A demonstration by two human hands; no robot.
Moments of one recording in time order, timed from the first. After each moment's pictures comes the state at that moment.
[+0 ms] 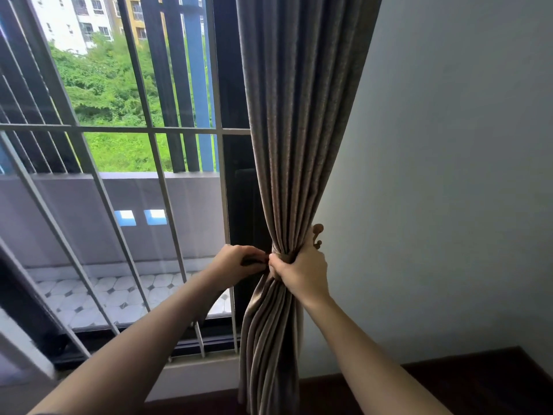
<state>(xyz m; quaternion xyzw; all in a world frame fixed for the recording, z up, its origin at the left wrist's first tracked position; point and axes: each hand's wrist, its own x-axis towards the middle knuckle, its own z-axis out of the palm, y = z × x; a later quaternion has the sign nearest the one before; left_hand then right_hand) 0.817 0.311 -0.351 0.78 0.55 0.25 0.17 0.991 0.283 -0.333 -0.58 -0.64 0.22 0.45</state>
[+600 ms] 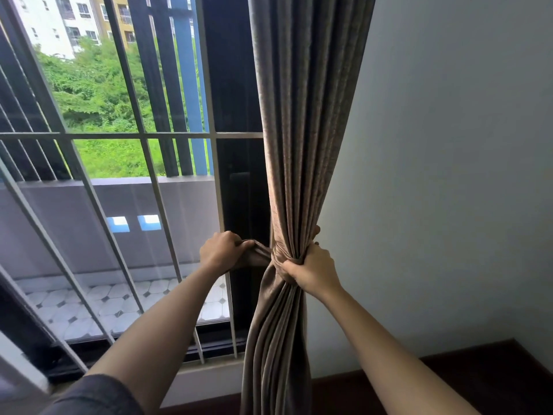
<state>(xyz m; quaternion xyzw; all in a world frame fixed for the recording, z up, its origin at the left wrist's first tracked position) 0.816 0.355 -0.349 0.65 0.73 0.21 0.08 1.013 0.279 -0.310 -0.58 -0.68 0.25 0.37</state>
